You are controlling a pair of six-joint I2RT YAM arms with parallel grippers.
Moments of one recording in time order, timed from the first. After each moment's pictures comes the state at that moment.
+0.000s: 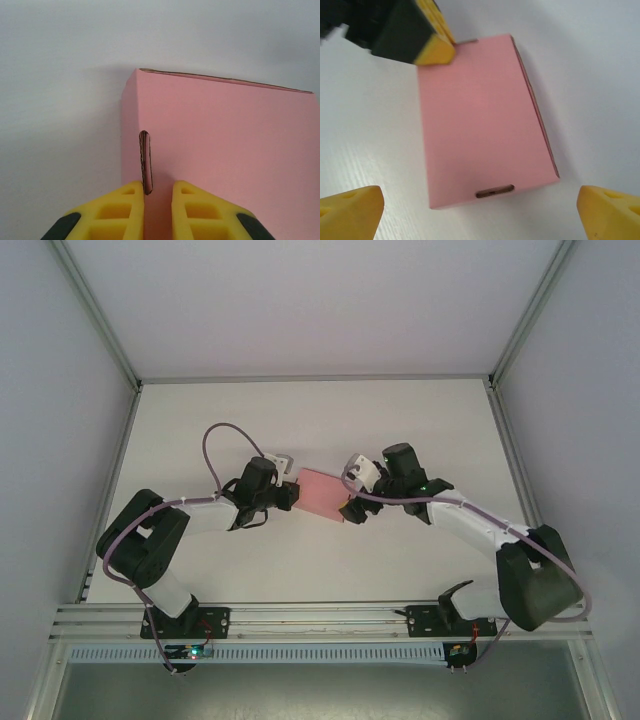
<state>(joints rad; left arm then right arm) -0.51 1.64 0.68 0.25 0.23 -0.36 0.46 1.34 0.74 -0.19 -0.43 -0.37</state>
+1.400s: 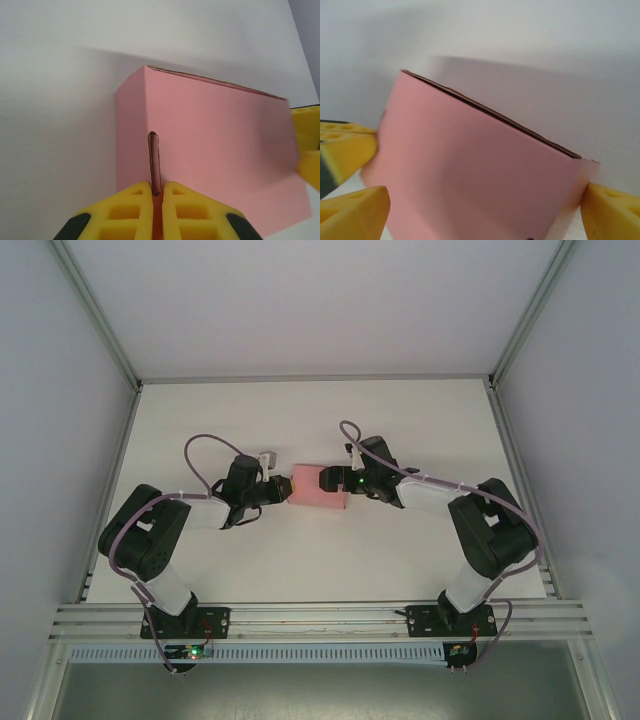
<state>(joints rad) -0.40 1.67 0.62 0.42 0.42 -0.63 0.52 1.66 0.87 0.02 -0.31 0.50</state>
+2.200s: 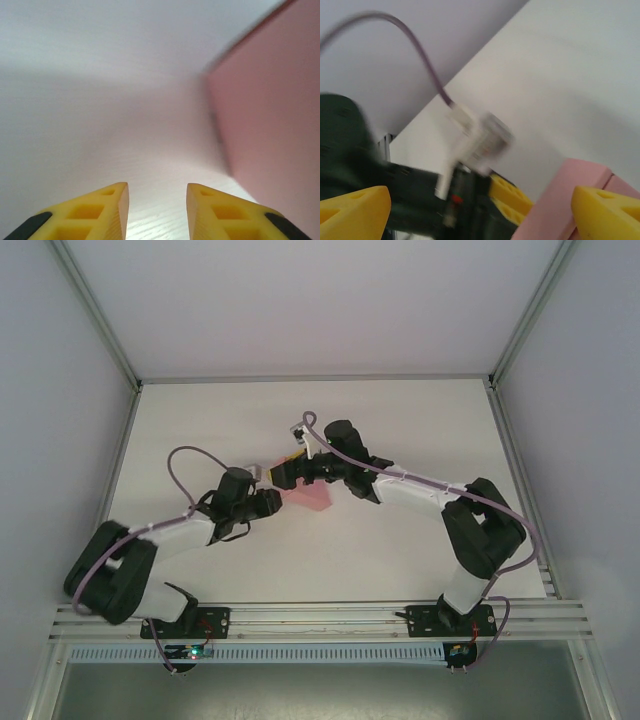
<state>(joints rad) -0.43 1.35 0.52 0.07 0.20 -0.68 0.70 1.72 1.09 0.20 -0.60 0.42</state>
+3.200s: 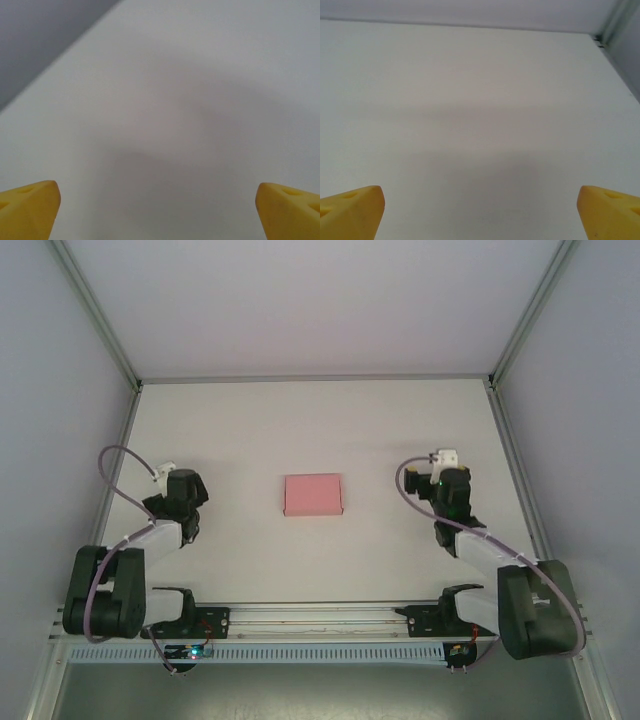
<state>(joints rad) 0.01 1.29 0.38 0.21 -0.43 -0.32 0.10 1.19 0.29 0.49 0.14 0.01</state>
